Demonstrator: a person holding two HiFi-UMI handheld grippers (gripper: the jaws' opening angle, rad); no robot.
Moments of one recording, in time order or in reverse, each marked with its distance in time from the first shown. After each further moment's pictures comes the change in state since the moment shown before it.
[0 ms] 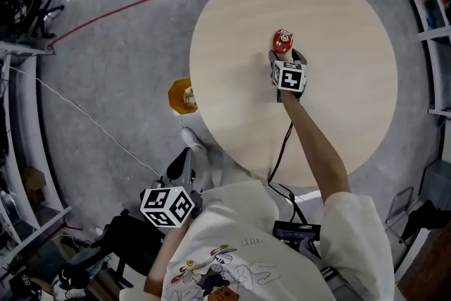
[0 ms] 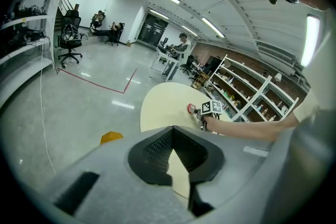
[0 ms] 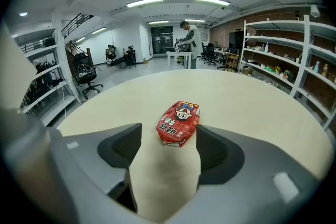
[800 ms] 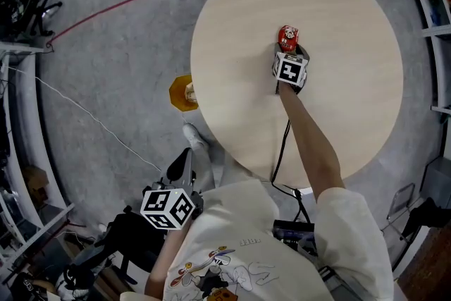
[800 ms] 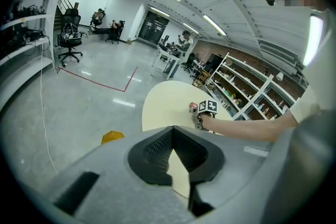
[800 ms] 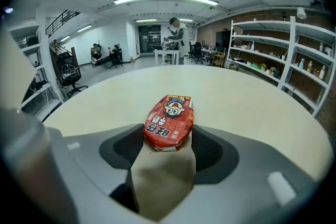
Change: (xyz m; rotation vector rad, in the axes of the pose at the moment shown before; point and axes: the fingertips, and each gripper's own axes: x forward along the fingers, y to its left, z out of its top) left arm 0.011 0.013 0.004 -0.004 0.027 0.011; right arm 0.035 -0.017 -0.009 0.068 0.010 -0.137
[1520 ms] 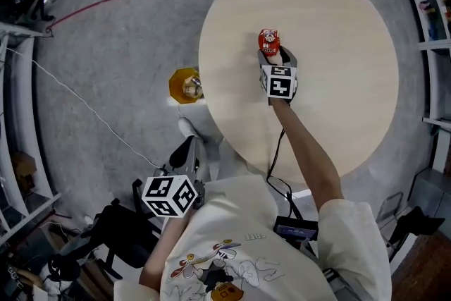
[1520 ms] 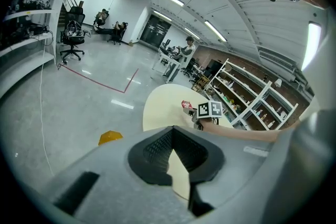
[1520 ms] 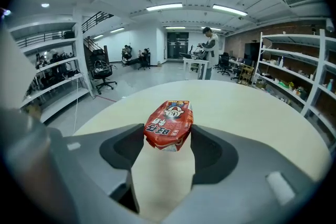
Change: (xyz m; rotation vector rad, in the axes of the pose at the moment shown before) left arm -0.014 0.002 -0.007 -0.034 -0.048 -0.025; right arm -0.081 0.103 0.009 -0.209 -0.073 0.224
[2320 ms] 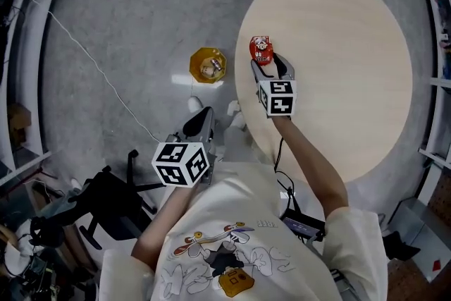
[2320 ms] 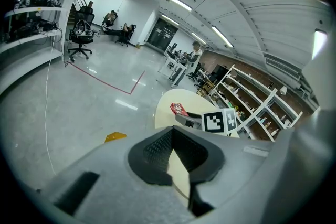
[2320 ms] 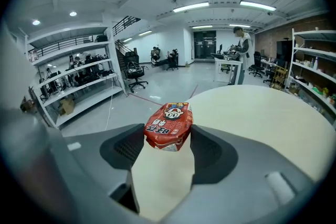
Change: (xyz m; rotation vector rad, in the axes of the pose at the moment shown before) left arm -0.006 0.048 0.021 -0.066 -0.036 0.041; right arm -0.043 0.174 0.004 -0.117 0.008 0.309
